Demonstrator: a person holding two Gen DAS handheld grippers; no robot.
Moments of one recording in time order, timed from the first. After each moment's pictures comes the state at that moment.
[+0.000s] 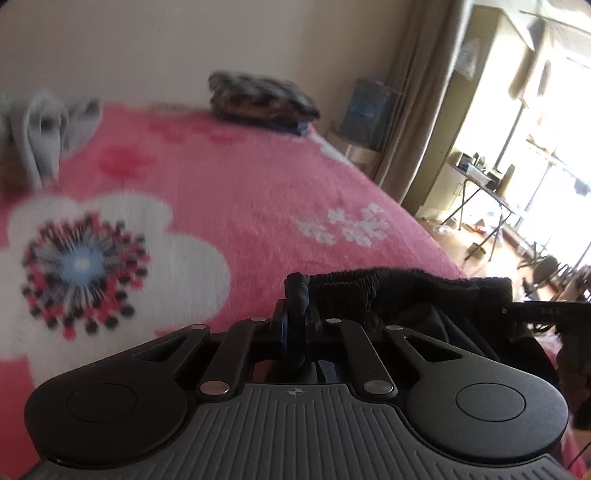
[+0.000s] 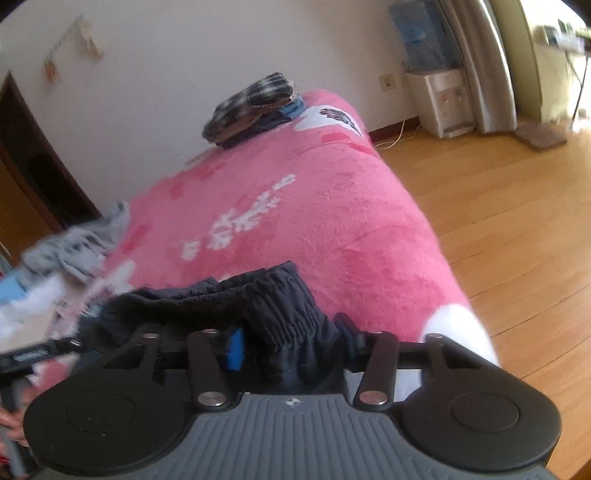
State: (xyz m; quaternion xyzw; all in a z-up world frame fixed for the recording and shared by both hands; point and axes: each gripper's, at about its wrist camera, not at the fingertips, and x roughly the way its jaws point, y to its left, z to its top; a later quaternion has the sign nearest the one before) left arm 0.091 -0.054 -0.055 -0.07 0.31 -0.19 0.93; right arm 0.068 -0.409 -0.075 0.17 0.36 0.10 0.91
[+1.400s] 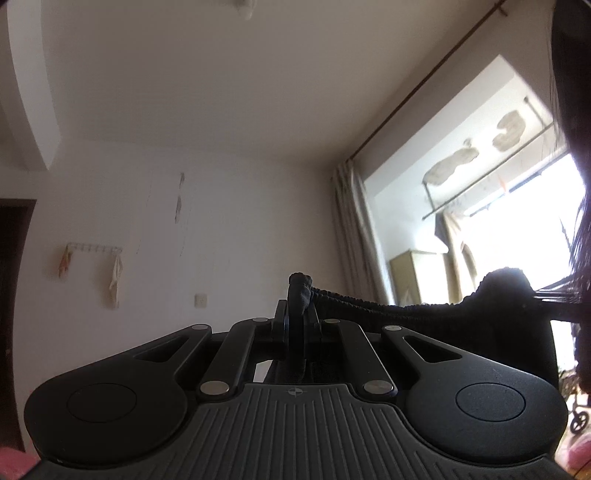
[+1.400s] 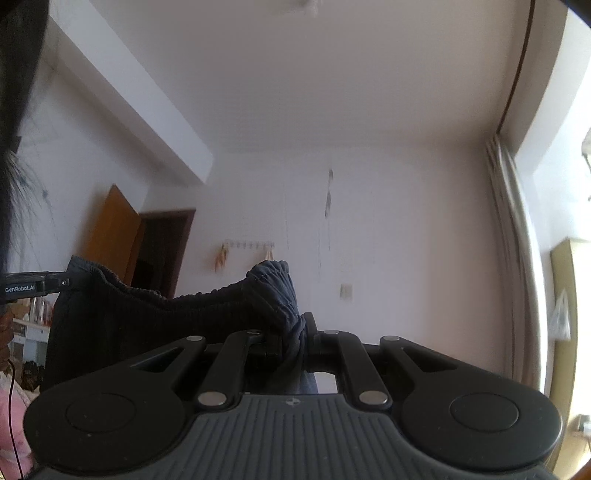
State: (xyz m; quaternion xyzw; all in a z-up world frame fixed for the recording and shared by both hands) left arm -0.225 0.051 0.303 0.02 -0.20 -0.19 0.96; right arm -0.231 -0.292 0.315 -0.04 -0.17 0.18 0.97
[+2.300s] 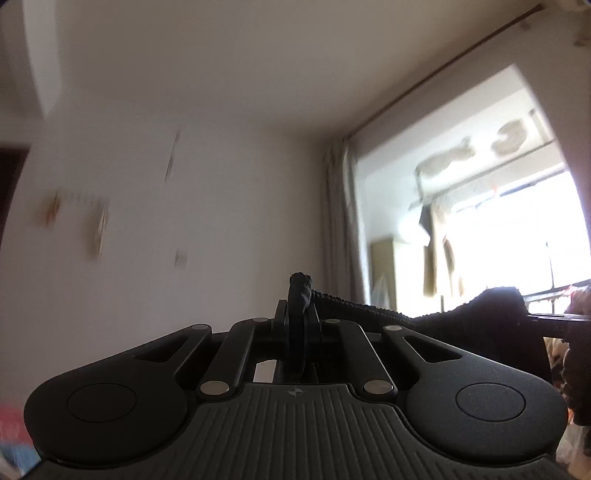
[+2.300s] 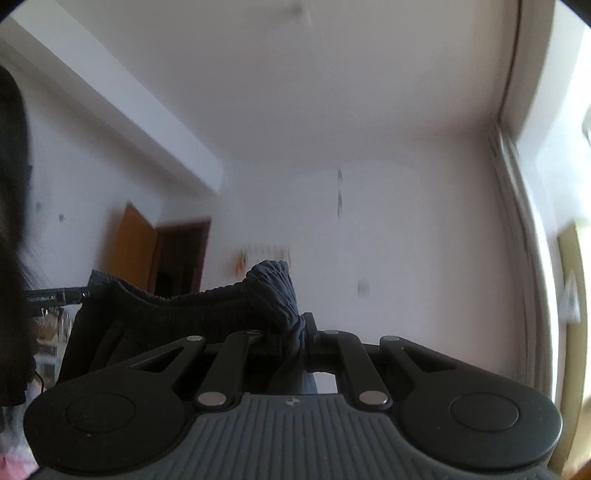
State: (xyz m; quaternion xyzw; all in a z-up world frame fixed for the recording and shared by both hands) left arm -0.216 0.048 0.282 -0.03 -0.10 -0.21 0.97; right arm -0.271 -0.326 0.321 0.00 -0.11 0.21 0.97
